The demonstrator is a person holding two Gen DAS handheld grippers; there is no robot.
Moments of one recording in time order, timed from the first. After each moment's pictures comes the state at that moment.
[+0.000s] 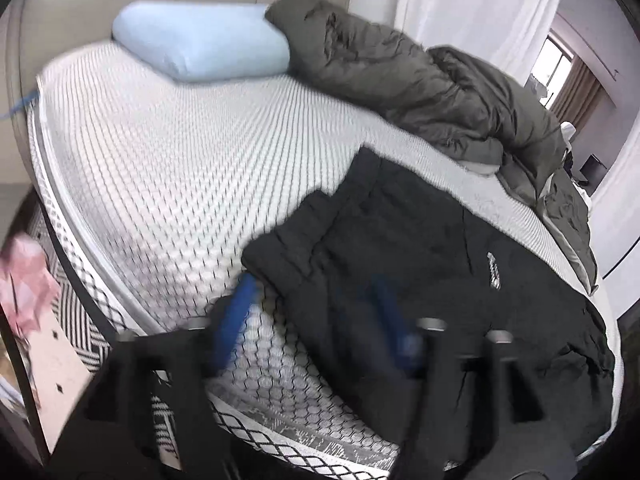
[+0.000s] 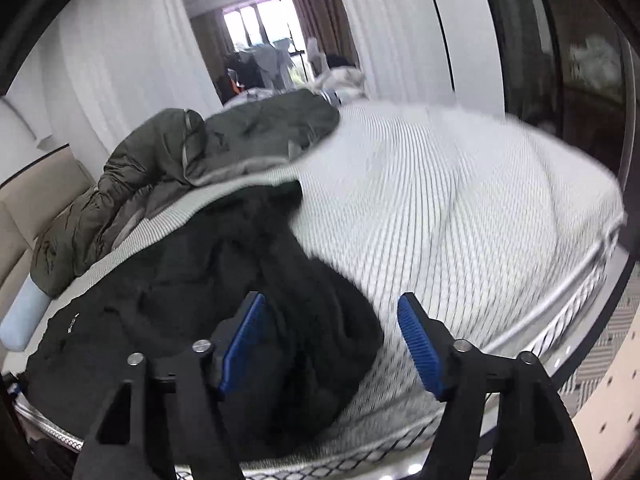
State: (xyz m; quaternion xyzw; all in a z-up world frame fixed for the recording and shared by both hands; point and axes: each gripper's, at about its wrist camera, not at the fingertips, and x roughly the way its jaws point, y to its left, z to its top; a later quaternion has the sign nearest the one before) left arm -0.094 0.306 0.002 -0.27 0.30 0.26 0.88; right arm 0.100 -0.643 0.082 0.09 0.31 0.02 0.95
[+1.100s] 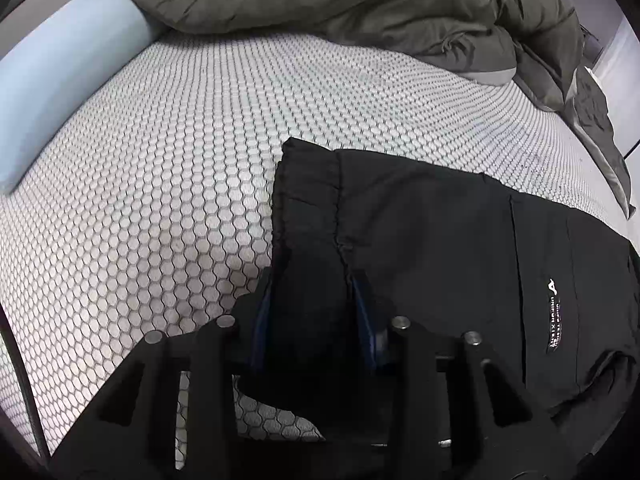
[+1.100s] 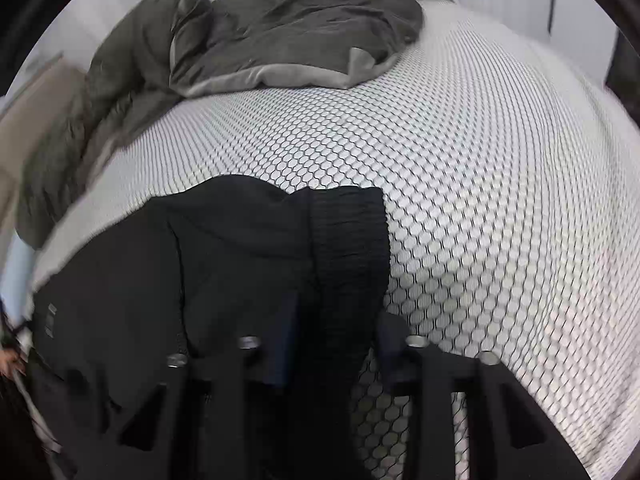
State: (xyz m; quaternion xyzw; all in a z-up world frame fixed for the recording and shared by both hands) left arm 0.174 0.368 -0.022 -0.16 0.50 0.16 0.84; right arm 0.406 -0.553 0.034 -0.01 0.51 0.11 0.85
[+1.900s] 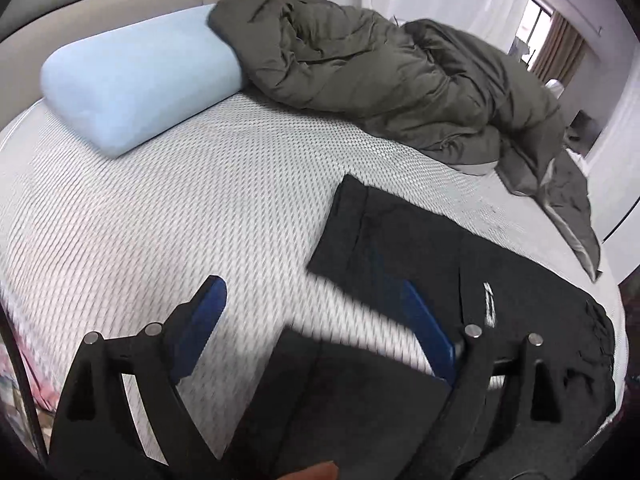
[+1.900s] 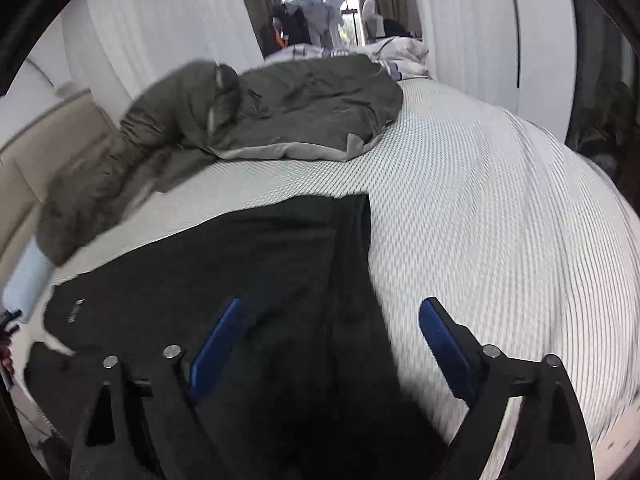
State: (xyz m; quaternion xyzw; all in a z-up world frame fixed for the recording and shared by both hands) left arm 0.030 0.366 0.073 -0.23 0.36 0.21 0.88; right arm 0.243 -0.583 0.100 0.06 0.38 0.09 0.92
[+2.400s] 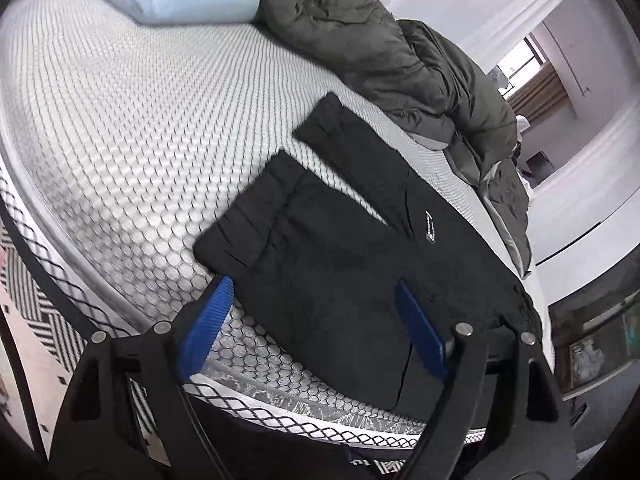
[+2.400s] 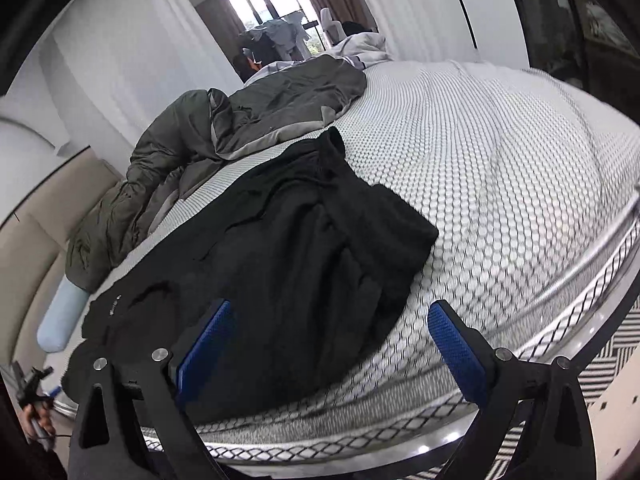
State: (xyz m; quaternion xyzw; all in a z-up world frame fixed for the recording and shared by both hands) left arm -0.103 0.314 -0.011 -0.38 0.34 0.12 0.85; right arm 0.099 -0.625 0.046 0.17 0.37 0.08 0.91
